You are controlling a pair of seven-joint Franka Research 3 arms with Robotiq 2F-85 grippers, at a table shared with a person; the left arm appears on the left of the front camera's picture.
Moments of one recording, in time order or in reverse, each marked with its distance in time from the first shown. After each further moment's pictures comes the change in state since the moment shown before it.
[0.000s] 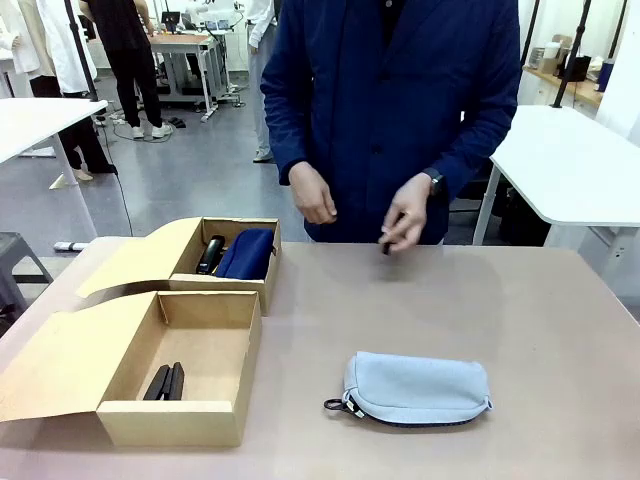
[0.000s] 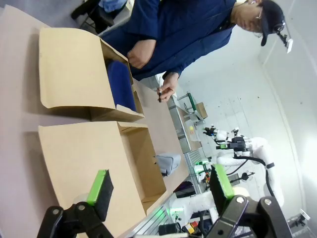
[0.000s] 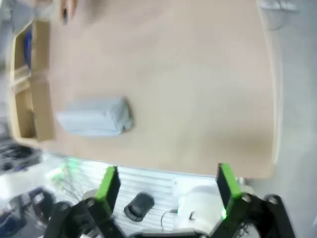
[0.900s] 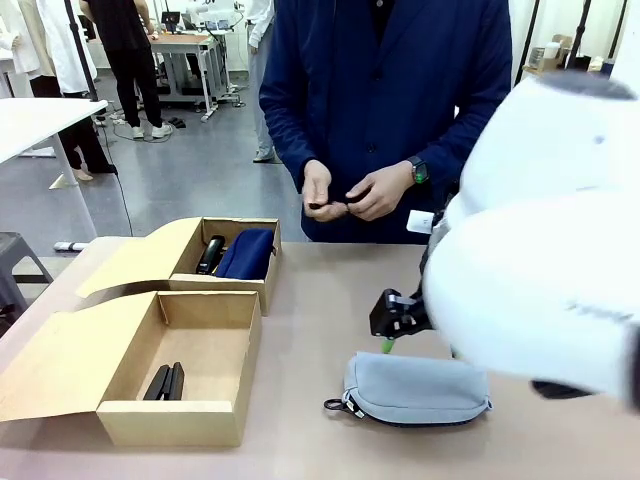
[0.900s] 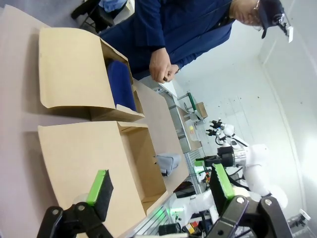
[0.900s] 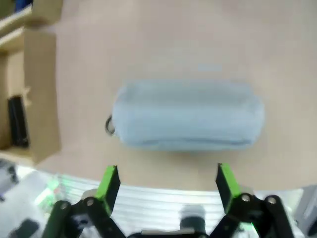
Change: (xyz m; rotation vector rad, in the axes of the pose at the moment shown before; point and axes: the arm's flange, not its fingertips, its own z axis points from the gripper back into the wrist) left arm 0.000 0.000 0.000 0.000 0.000 -0.001; right arm -0.071 0.280 -0.207 -0.227 0.009 0.085
